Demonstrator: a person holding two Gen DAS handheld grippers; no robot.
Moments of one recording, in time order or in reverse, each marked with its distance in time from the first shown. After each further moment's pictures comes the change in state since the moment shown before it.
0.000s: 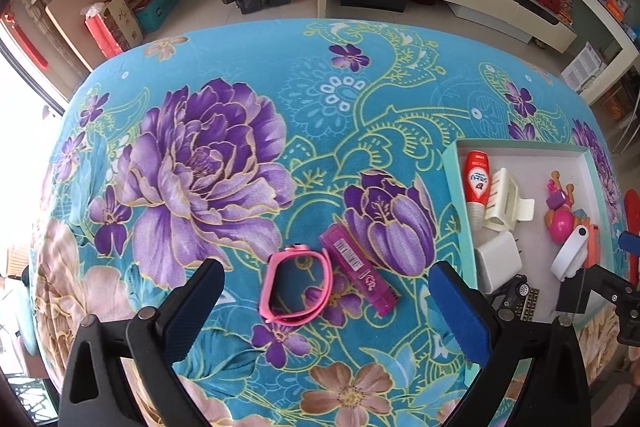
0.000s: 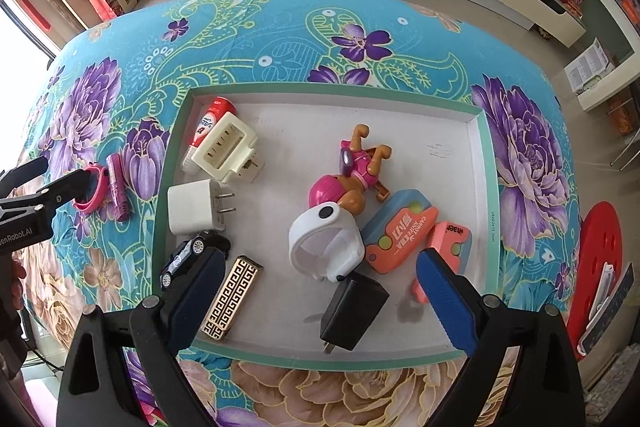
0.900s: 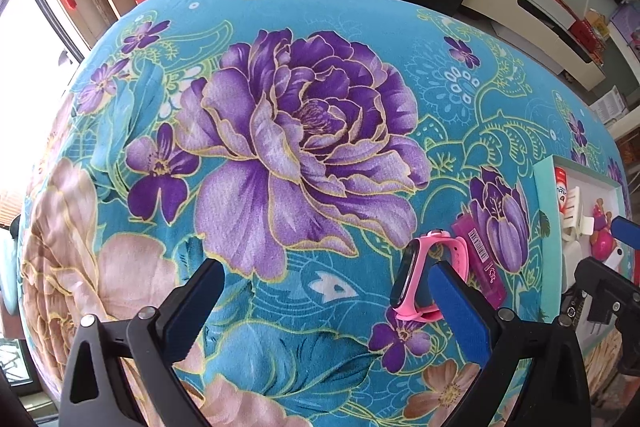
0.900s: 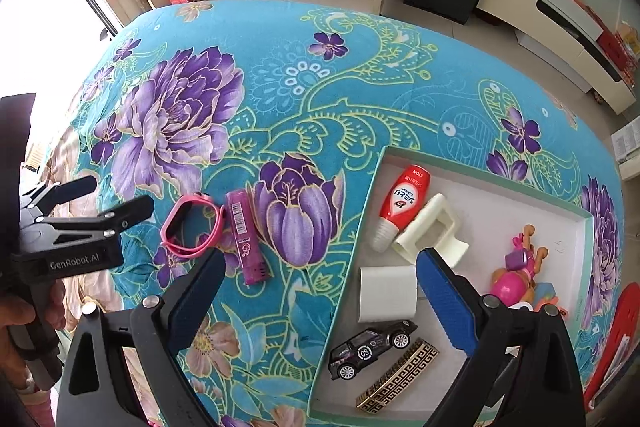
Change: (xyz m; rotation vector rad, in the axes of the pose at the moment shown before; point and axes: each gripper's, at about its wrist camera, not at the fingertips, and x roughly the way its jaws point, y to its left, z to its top) left arm 0.035 0.093 -0.025 -0.149 0.030 -0.021; right arm 0.011 0.151 0.046 -0.177 -0.069 0.102
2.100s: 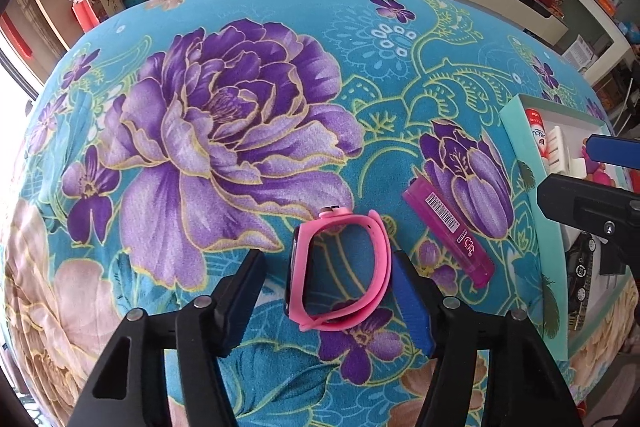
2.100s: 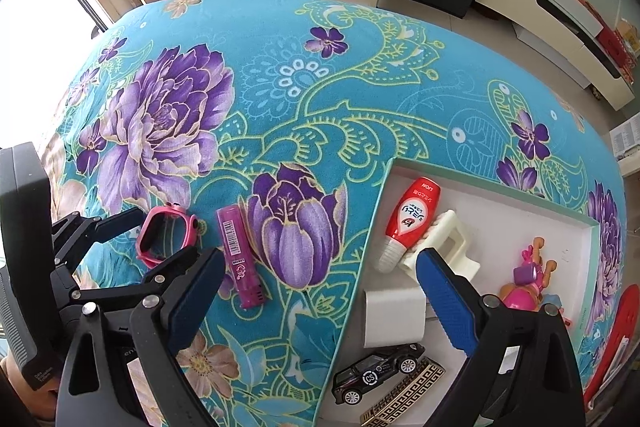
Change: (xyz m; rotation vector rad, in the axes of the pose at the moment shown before) left arm 0.023 -0.047 -0.009 0.178 -0.013 -0.048; right arm 0.020 0.008 0.012 0.007 0.029 -0.019
